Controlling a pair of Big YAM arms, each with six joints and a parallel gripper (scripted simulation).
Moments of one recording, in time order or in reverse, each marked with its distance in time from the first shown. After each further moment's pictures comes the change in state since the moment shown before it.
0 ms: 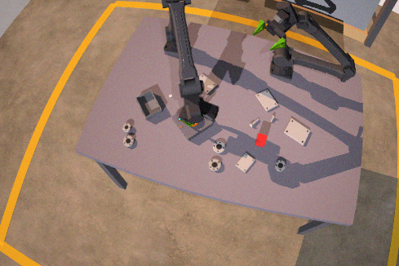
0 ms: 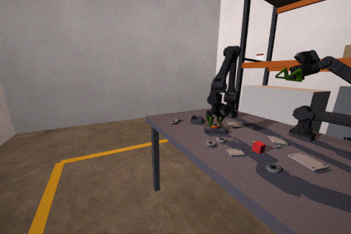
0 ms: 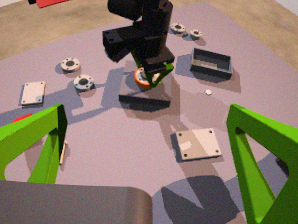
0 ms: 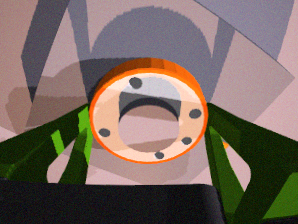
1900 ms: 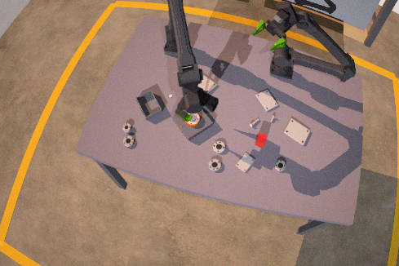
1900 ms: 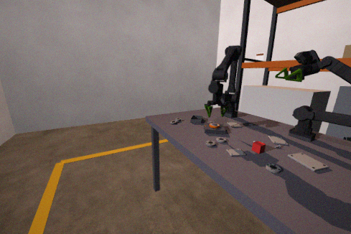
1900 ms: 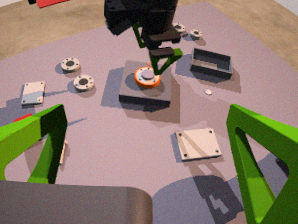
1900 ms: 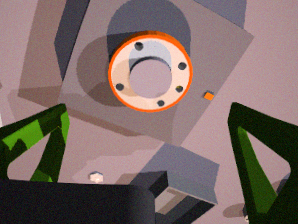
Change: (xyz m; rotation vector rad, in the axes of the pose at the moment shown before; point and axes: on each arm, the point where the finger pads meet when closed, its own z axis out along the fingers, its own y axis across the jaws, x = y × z) left arm 0.000 0.000 0.000 0.000 0.000 0.000; right arm -0.001 0.002 -0.060 0.016 -0.039 0.089
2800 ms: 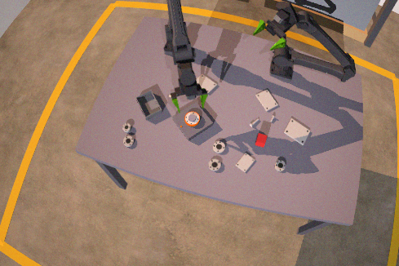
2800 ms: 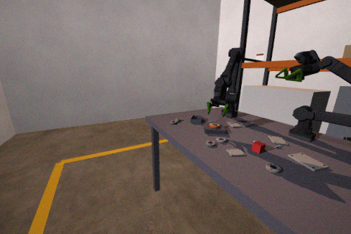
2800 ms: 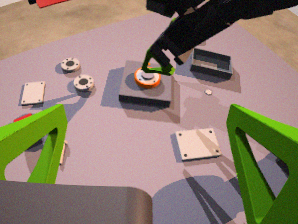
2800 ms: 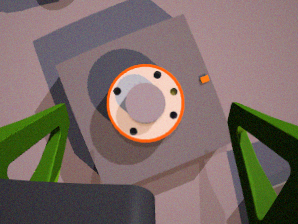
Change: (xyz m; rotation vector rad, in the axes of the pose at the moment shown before) left arm 0.000 0.000 0.000 0.000 0.000 0.000; right arm 0.009 0.004 -0.006 0.264 -0.508 0.794
